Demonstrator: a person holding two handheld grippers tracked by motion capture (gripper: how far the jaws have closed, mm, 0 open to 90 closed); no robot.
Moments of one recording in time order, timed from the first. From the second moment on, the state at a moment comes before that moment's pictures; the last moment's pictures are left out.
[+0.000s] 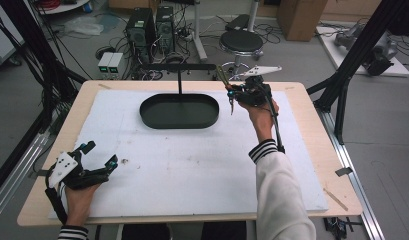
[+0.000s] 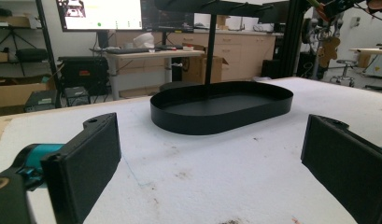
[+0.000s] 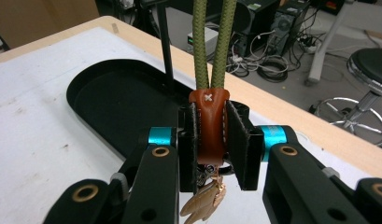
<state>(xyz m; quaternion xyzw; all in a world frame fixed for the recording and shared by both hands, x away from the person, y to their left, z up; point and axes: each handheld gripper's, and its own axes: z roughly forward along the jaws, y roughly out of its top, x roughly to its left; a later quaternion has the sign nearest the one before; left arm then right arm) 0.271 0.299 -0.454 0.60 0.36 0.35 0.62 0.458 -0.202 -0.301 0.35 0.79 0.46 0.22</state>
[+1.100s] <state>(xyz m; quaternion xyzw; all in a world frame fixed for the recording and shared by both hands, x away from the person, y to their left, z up) 0.270 0.299 -0.454 0.60 0.36 0.35 0.62 0.487 -0.160 -0.318 0.35 0.80 0.42 0.24</state>
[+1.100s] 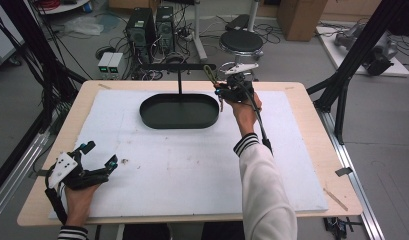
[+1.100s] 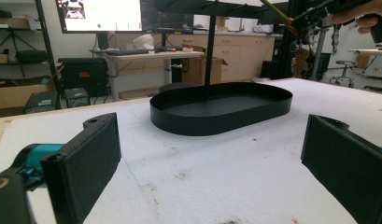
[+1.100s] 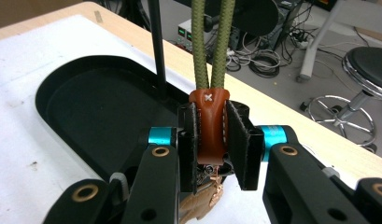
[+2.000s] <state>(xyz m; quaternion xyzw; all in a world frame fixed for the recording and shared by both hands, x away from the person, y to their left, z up) 0.271 0.299 -0.454 0.61 0.36 0.35 0.62 0.502 -0.154 -0.339 0.39 0.79 0.43 0.21</state>
